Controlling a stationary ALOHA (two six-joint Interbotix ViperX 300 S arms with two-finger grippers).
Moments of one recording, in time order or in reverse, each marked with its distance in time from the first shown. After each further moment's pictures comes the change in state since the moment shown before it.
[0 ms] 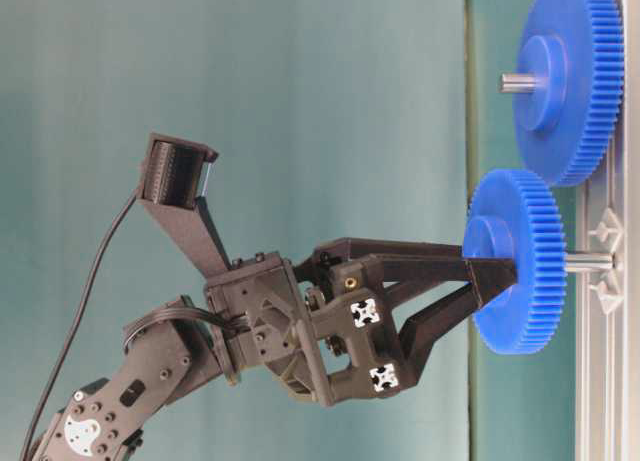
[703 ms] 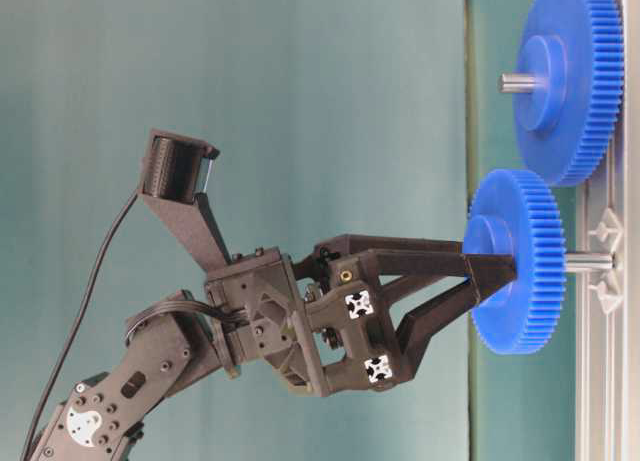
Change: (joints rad) left arm 0.006 0.006 -0.012 0.000 0.005 -0.005; right arm 0.000 0.000 0.005 0.002 -0.003 0.002
